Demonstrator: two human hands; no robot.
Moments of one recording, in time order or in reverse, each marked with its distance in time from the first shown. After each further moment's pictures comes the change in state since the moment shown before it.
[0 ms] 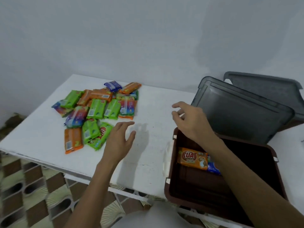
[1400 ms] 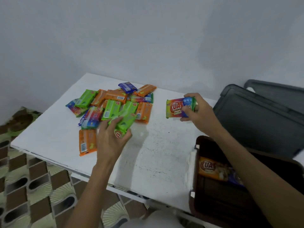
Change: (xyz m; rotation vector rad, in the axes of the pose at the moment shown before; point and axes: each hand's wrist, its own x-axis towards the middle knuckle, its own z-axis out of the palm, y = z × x) left_hand 0.012 -0.047 -0.050 0.029 0.293 -0.184; right_hand 0.060 -0.005 0.034 0.437 -0.091 0.134
